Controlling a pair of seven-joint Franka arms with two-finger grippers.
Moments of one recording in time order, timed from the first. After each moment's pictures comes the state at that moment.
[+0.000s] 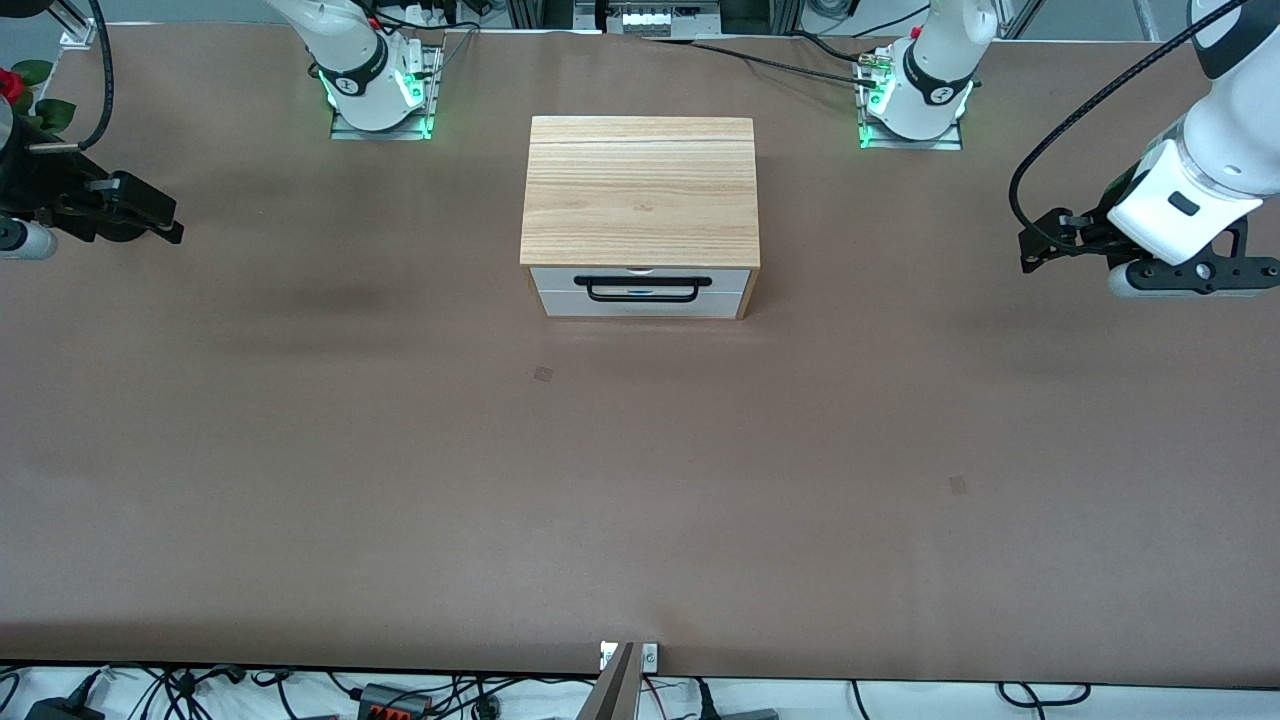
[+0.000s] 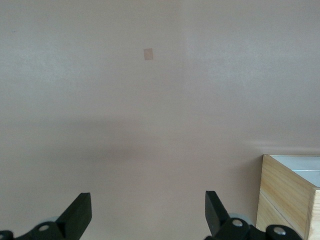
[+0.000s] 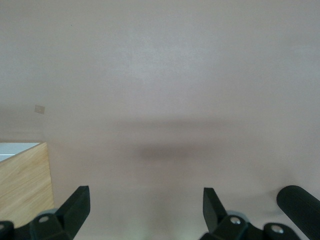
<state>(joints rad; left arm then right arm) 0.04 0.02 -0.15 -1.65 0.02 1.61 -0.13 -0.02 -0.02 0.03 -1.63 0.00 1.57 0.01</state>
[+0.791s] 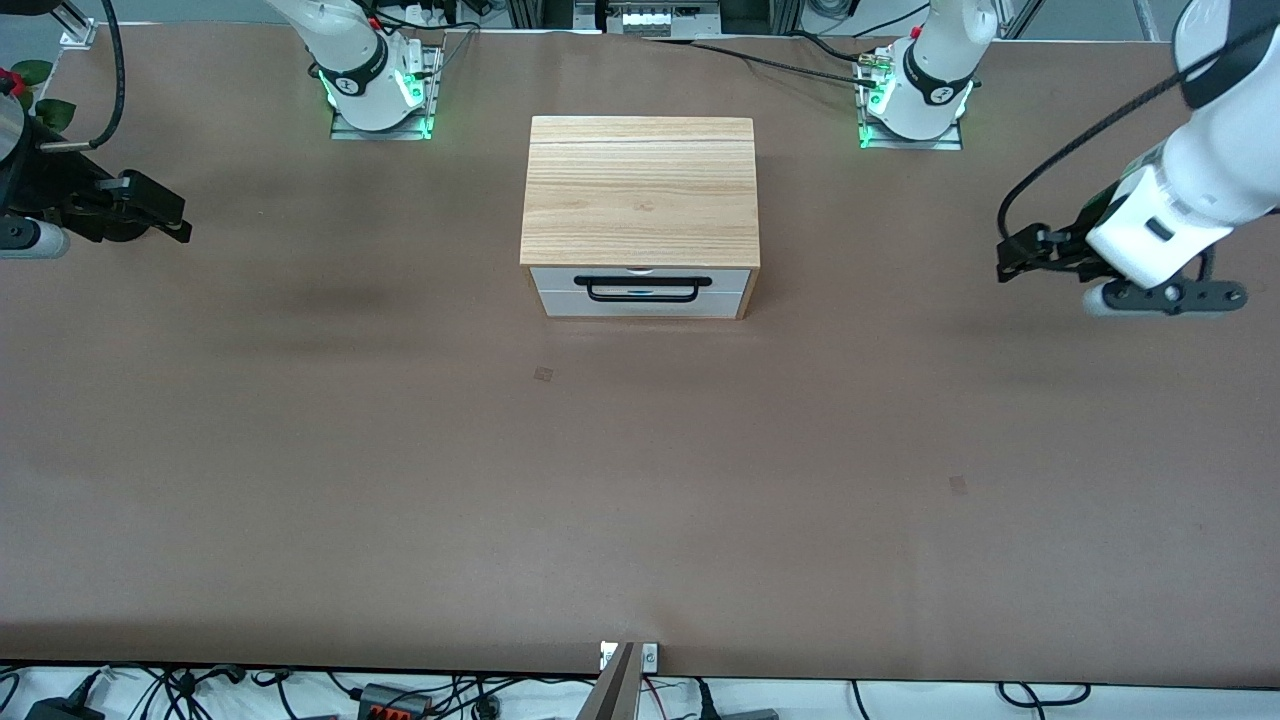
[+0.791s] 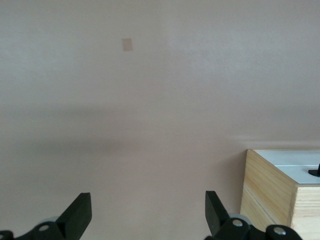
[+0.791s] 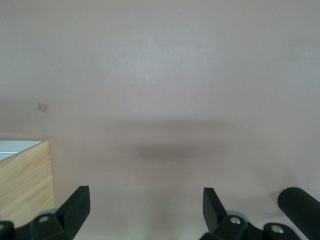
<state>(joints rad) 0.03 0.08 -0.15 -1.65 -0.07 1.62 -0.13 -0.01 -0.02 0.03 -1.63 0.00 1.57 0.01</state>
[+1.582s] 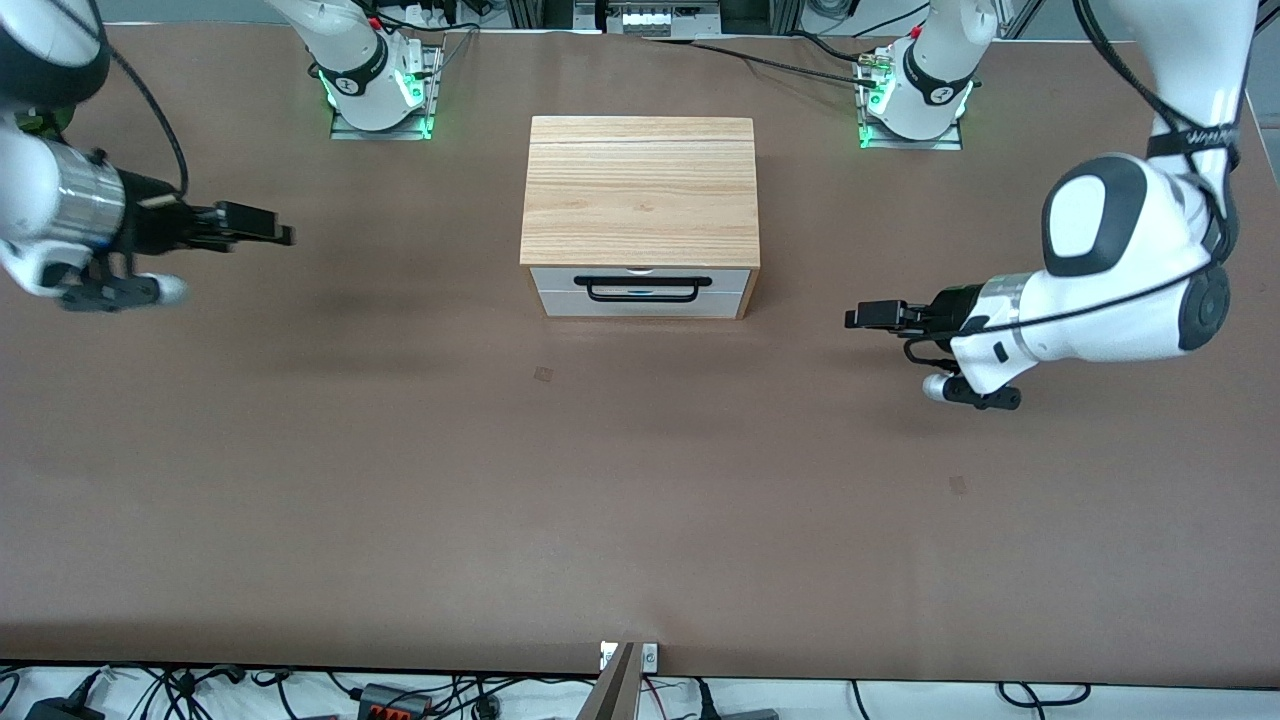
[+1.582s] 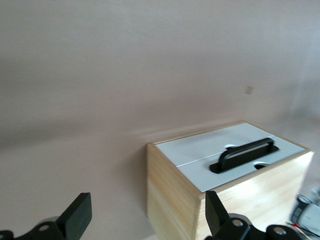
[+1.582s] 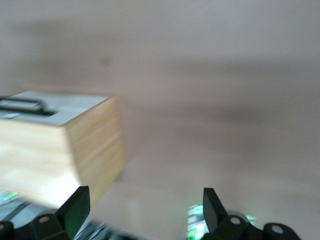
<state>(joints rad) -0.01 0.35 -0.15 -1.65 -0.55 1.73 0.04 0.00 0.15 0.02 -1.64 0.38 1.42 0.01</state>
